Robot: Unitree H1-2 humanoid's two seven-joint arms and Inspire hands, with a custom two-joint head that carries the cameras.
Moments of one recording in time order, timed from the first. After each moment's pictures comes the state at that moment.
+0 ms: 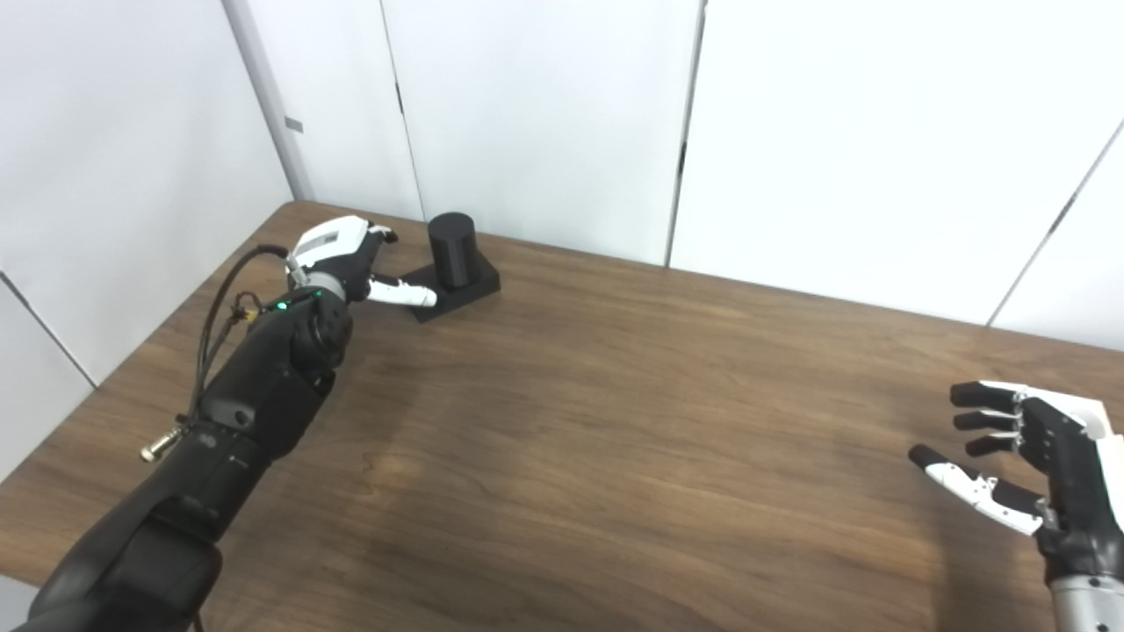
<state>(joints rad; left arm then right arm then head) -0.51 0.61 -0.18 0.35 0.67 0.46 -0.21 -0.08 -0.19 -0.04 -0.14 -0.31 0.01 -0.08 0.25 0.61</state>
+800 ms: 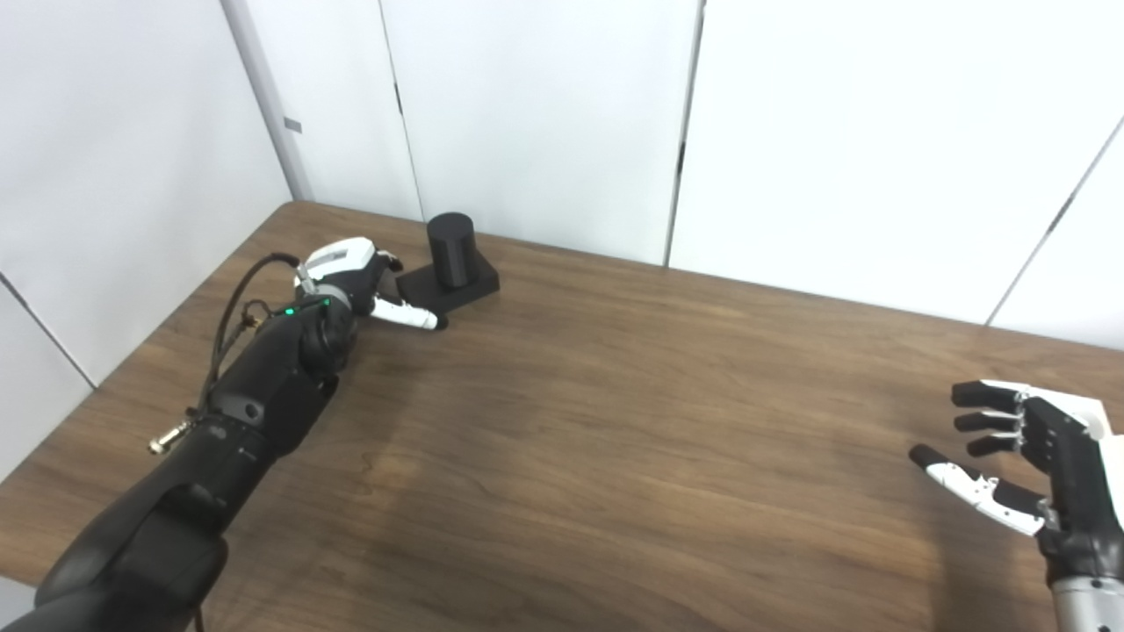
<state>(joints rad) -0.54 0.61 -0.25 0.47 0.66 0.42 -0.24 -0.08 -0.19 -0.04 -0.17 -0.32 0.03 -0.08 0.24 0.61</state>
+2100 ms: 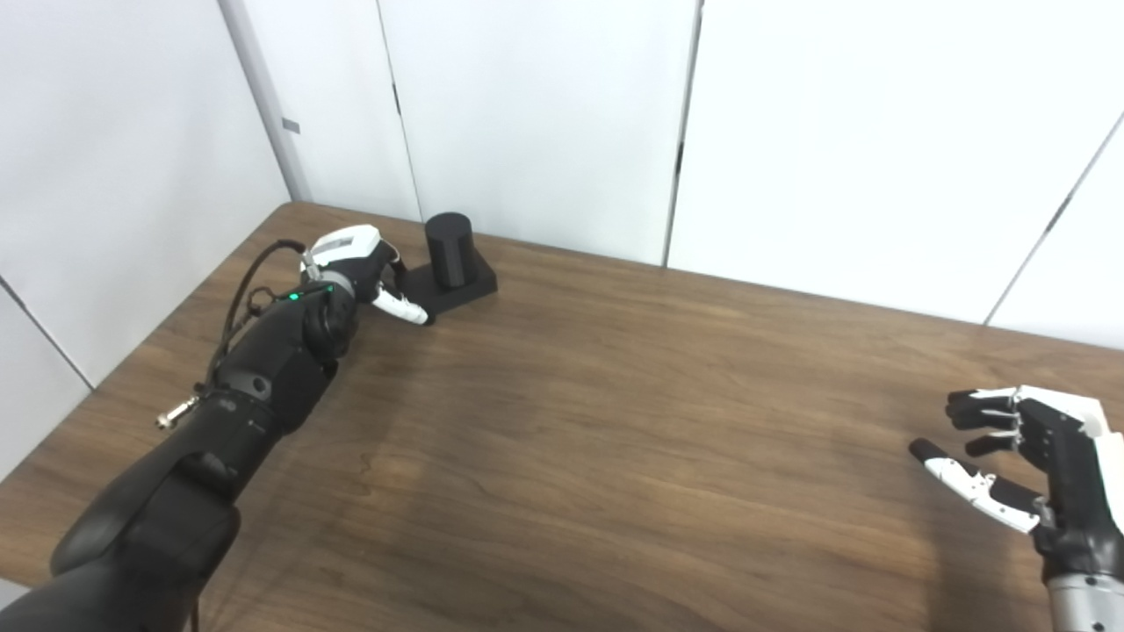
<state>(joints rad) -0.62 0.61 -0.27 0.61 0.63 0.31 -0.18 -0.08 -0.18 -0.05 -0.17 -0.34 0.03 -0.08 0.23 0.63</state>
